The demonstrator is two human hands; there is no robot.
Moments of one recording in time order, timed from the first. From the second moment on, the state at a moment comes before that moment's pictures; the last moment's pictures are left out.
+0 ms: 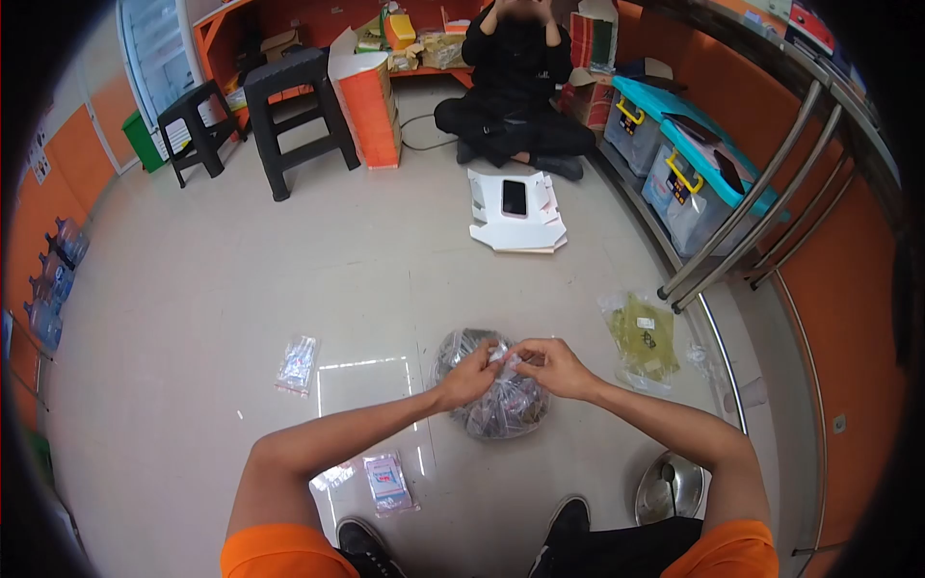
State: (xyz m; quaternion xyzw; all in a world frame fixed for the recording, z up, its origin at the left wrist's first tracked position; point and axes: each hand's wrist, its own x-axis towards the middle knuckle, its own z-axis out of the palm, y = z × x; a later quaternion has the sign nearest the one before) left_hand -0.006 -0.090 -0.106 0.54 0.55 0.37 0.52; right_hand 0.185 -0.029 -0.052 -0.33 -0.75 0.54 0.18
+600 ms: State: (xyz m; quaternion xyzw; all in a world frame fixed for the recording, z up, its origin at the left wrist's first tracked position) left_hand -0.019 -0.086 -0.098 0.62 0.45 0.30 0.56; right_hand 0.184 -0.009 -0.047 -0.33 -0.82 0.44 0.12
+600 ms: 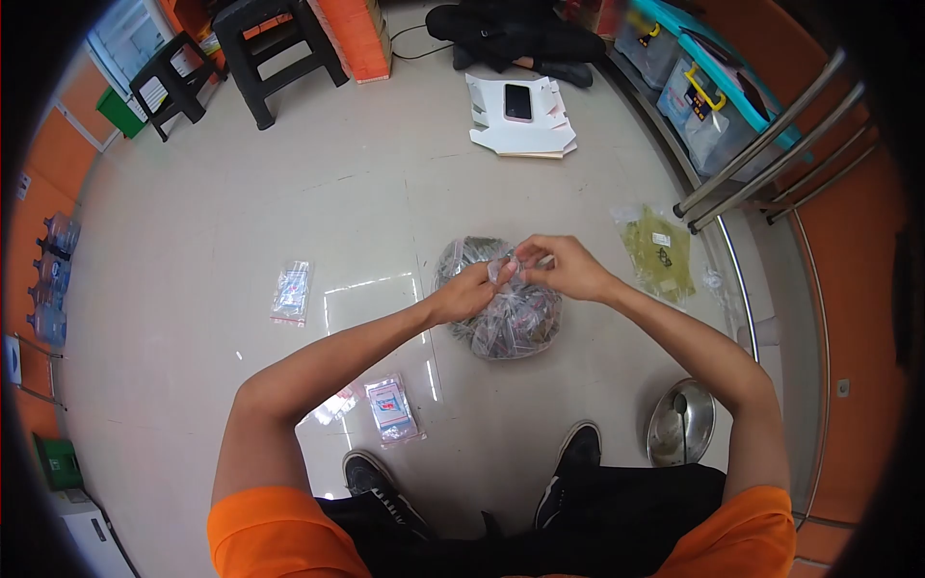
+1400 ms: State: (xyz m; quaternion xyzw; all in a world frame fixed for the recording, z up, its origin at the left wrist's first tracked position) left_hand -0.022 -0.078 -0.110 0.36 0.51 0.37 0.69; right_hand 0.152 -0.045 -0.052 -0.22 -0.90 0.35 0.15
